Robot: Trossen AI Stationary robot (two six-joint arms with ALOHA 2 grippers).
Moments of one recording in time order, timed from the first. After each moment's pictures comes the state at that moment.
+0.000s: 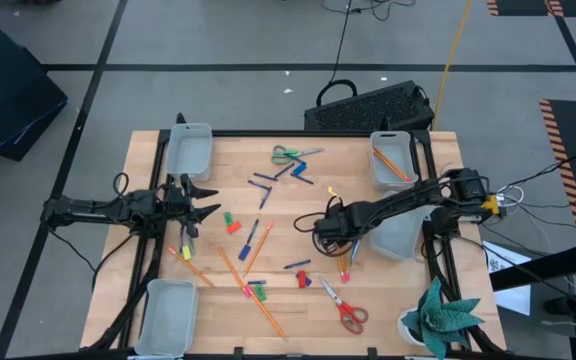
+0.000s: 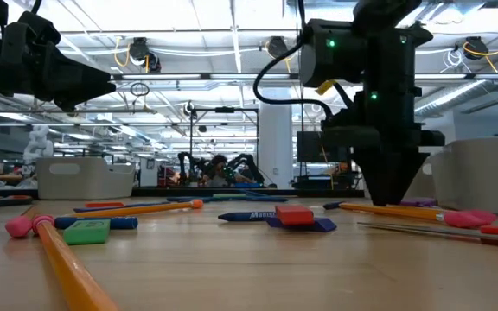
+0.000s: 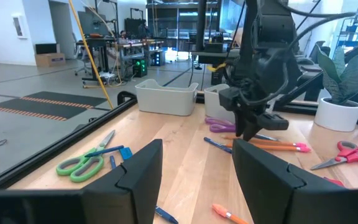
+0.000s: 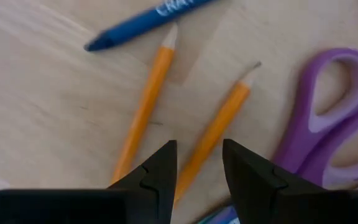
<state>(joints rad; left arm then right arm) -0.05 0.07 0.01 0.06 -0.27 -0.03 0.12 1.79 1.03 -0.81 0.10 1.14</state>
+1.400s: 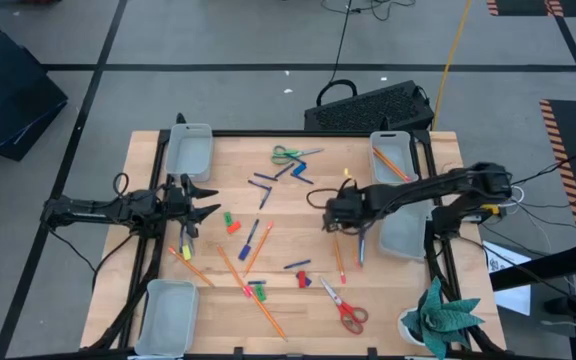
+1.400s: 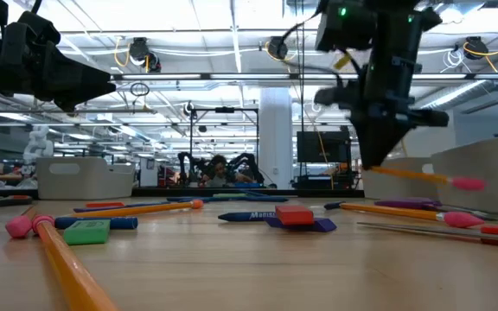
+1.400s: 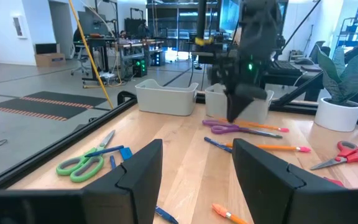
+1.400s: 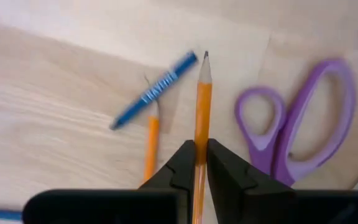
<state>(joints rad) -0.05 0.07 0.01 0.06 -0.27 -0.03 0.01 1.54 0.96 -0.79 0.17 1.31</state>
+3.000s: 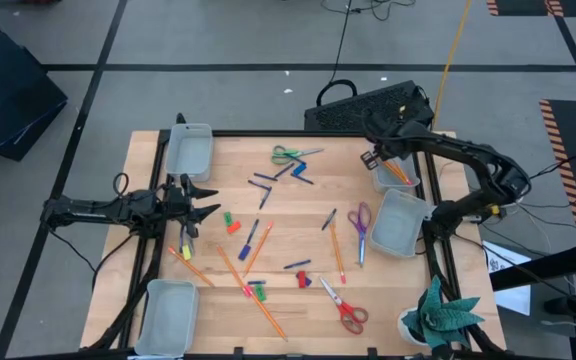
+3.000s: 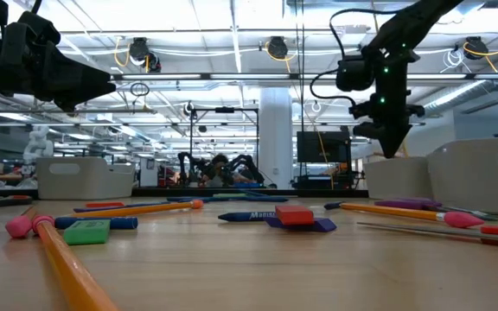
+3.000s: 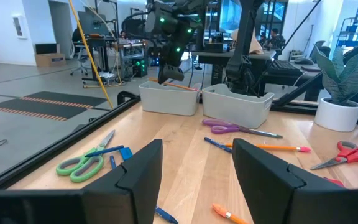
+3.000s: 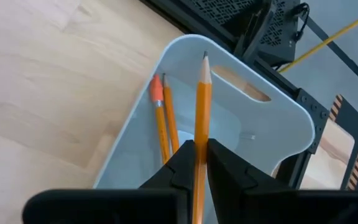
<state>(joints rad) -0.05 0.07 0.01 0.06 -0.27 -0.03 -0.75 1.46 0.96 -0.84 0.45 0.23</state>
